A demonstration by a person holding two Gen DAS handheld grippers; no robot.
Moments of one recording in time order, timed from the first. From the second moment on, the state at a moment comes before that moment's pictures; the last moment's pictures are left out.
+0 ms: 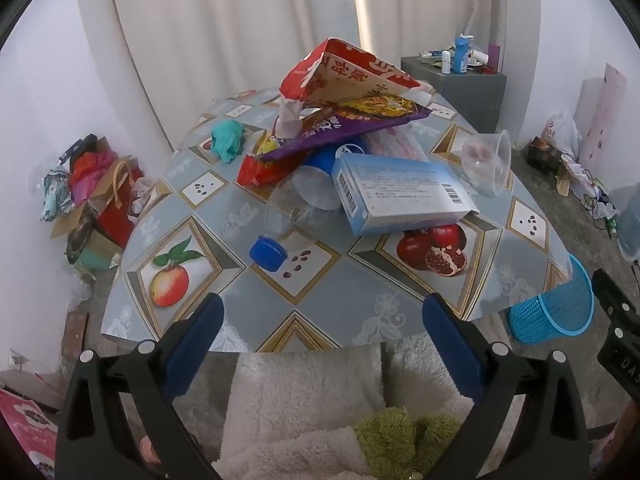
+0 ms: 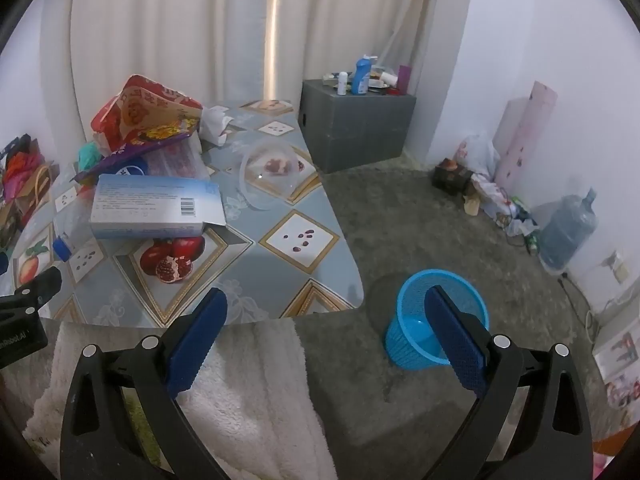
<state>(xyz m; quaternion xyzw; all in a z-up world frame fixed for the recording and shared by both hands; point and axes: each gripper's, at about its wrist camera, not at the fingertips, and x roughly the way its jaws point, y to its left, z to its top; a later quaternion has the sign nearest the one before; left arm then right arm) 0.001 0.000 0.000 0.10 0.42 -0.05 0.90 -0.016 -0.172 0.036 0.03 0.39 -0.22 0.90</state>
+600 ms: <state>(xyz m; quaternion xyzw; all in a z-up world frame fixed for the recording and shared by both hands) 0.001 0.000 -0.001 0.10 0.42 -0.05 0.90 -0.021 -0.172 0.035 0.03 0.39 -0.22 0.90</state>
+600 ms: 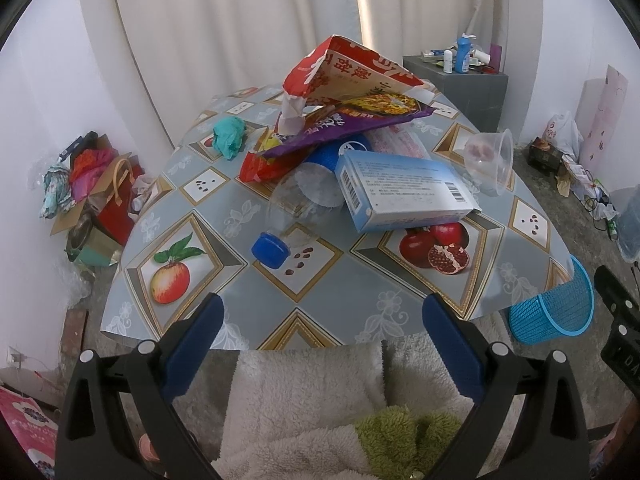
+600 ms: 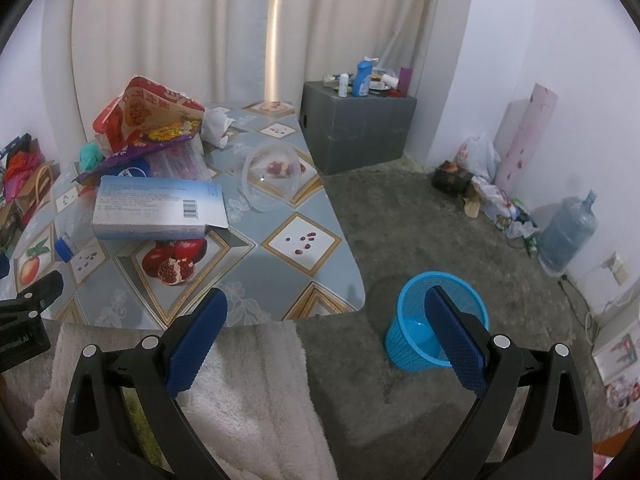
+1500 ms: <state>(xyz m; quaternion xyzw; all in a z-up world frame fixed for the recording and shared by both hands) 0.002 0.002 -0.002 0.10 0.42 -0.05 0.90 -0.017 -0.164 0.039 0.03 0.39 -0.21 0.90</state>
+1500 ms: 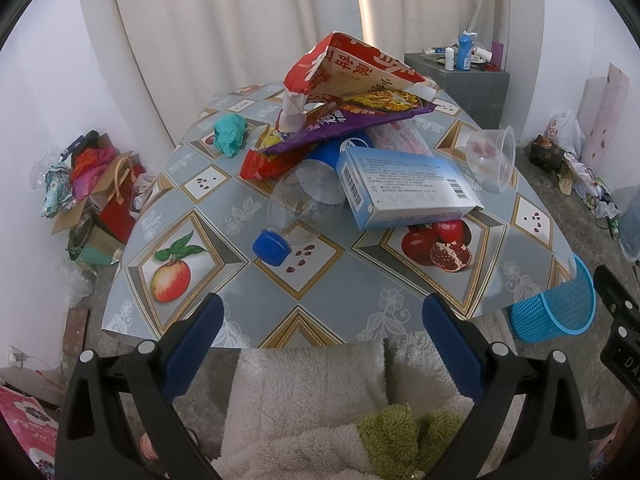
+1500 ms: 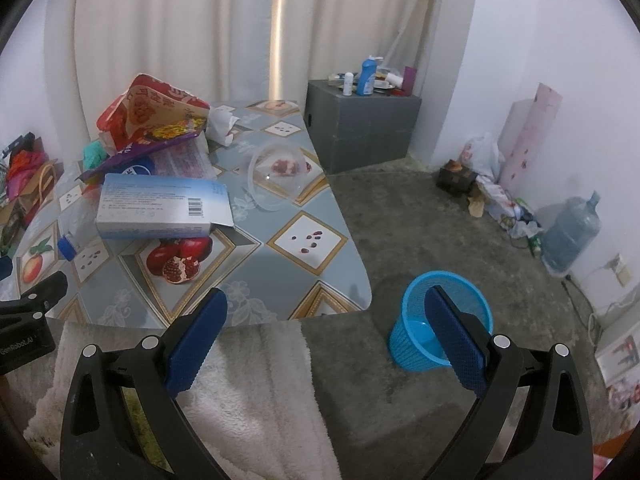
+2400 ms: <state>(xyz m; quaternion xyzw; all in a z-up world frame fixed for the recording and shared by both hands) -0.002 0.011 -0.012 0.10 0.42 -0.06 0.90 -0.015 -0.161 0.020 0.03 0.40 -0.21 0.89</state>
